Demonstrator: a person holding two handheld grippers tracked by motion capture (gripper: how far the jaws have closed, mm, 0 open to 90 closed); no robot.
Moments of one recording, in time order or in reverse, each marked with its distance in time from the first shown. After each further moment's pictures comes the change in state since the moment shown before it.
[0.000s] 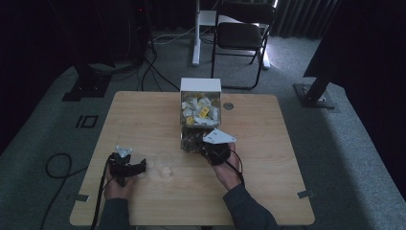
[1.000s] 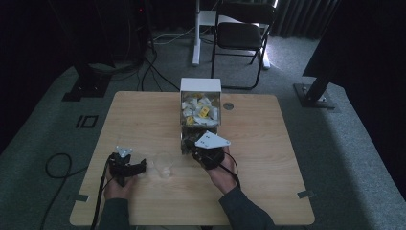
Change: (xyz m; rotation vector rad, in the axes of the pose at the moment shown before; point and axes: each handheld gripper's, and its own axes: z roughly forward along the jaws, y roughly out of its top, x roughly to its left) left arm 0.000 0.000 0.000 -0.002 0.001 -0.001; right arm 0.027 0.016 -0.008 -0.047 0.074 -0.059
